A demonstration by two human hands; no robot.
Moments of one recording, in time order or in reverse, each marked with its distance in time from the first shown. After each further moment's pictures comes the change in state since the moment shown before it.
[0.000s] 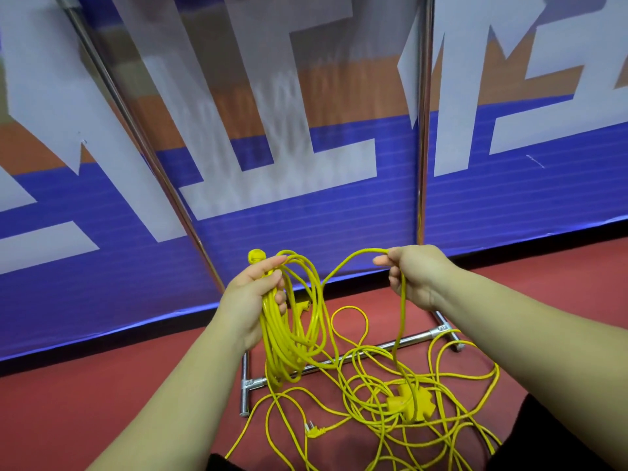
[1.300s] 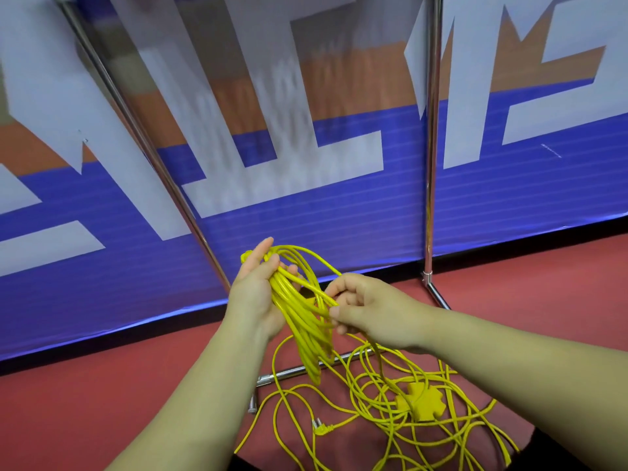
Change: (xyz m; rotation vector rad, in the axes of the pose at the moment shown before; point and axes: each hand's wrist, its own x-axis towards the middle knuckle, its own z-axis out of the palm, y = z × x) left_hand 0.014 0.001 0.022 -0.297 0.184 0.034; right_hand -0.044 0.046 0.028 -0.522 -0.707 -0.419
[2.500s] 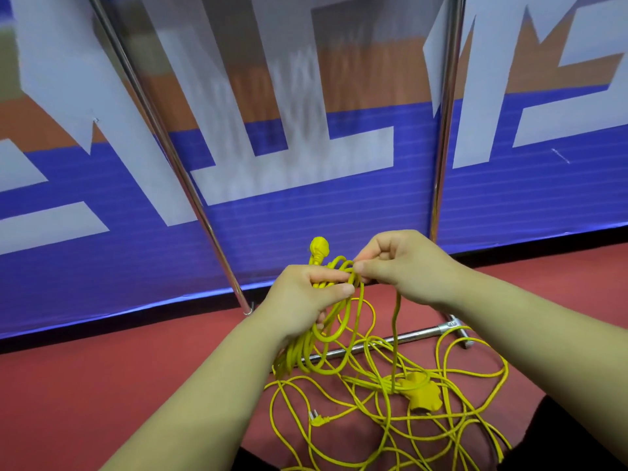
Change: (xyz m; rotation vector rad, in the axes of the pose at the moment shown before) left_hand -0.033 -0.012 0.001 0.946 -0.358 0.053; right_hand -0.004 -0.039 -0.033 -0.164 0.236 -0.047
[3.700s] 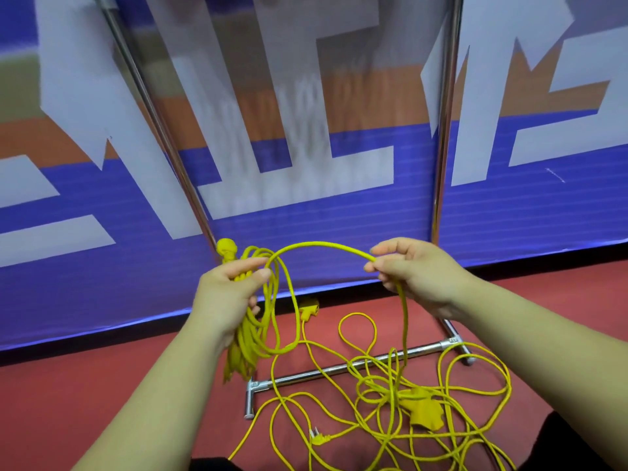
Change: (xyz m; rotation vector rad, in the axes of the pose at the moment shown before) left_hand -0.002 -0.016 -0.081 -0.249 0.472 0.044; right_hand 0.012 0.015 -0.011 0.428 0.107 0.172
